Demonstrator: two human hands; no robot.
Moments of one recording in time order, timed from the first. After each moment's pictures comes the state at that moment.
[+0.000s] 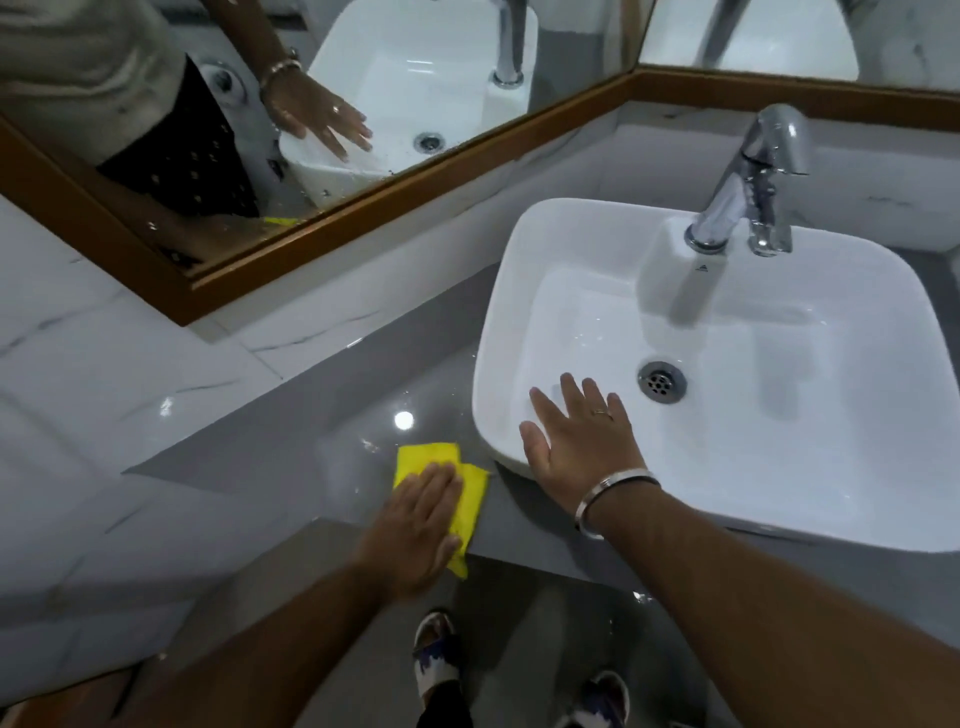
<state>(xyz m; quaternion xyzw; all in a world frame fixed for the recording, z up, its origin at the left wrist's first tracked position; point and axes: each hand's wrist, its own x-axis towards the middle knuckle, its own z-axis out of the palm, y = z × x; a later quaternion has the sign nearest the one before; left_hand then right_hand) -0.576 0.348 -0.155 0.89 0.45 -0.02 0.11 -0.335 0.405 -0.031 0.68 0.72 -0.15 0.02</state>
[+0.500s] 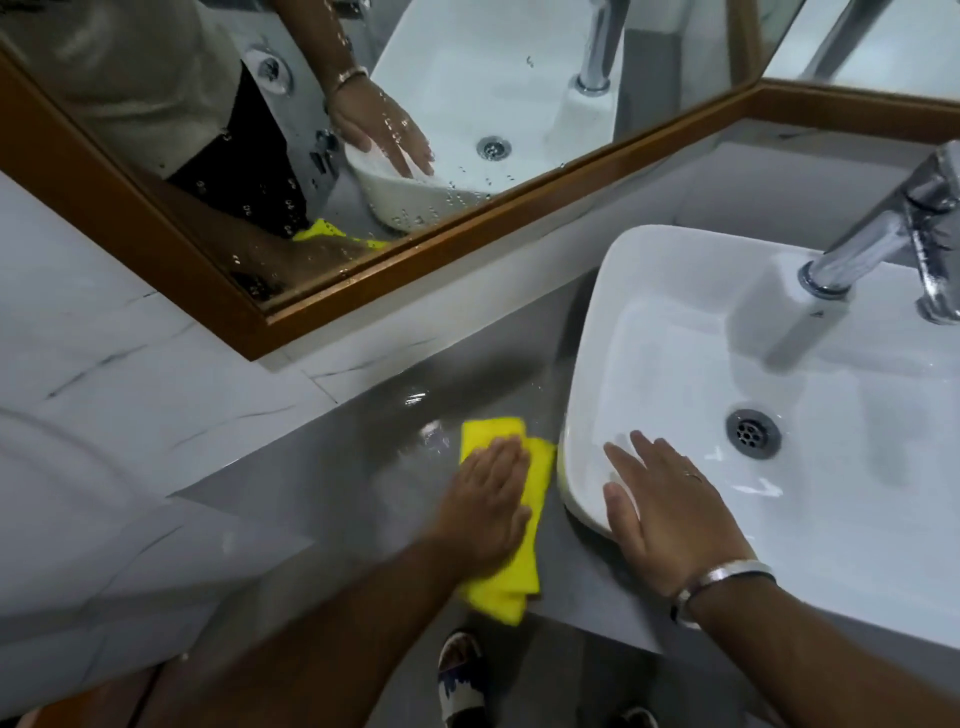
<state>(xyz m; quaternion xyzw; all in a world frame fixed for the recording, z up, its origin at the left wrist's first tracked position) -0.567 0.434 -0.154 0.86 0.49 0.07 0.12 -0.351 0.415 -0.031 0.67 0.72 -0.18 0.02</state>
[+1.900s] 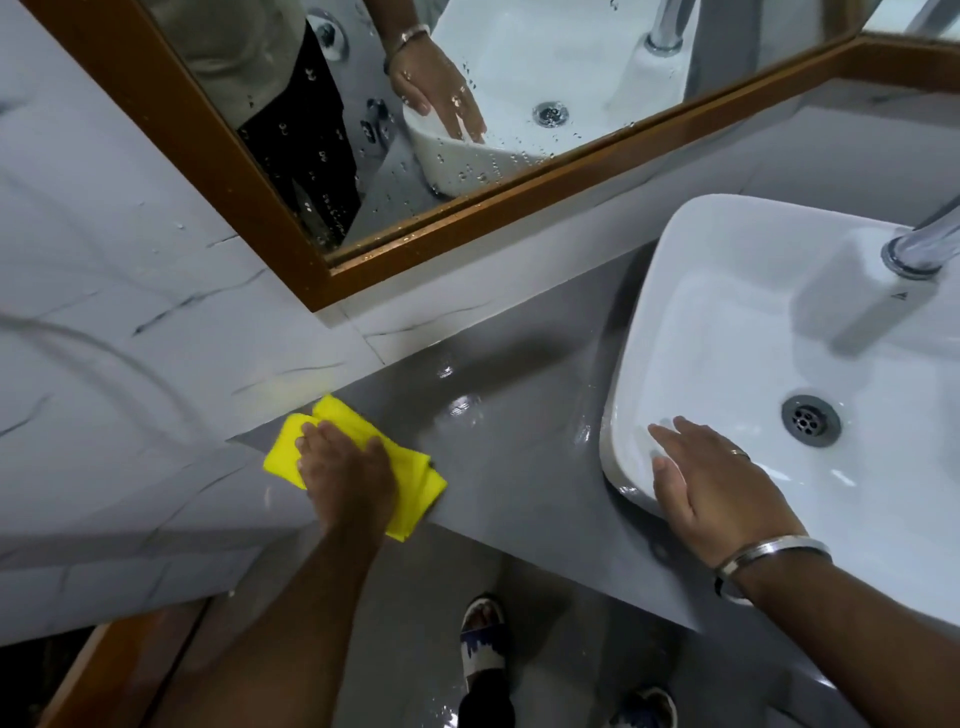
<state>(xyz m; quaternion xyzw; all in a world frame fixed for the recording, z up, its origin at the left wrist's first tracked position) -0.711 0.411 -0.164 0.40 0.90 0.13 0.10 -0.348 0.417 -0.039 0.65 0.74 -0.19 0.01</state>
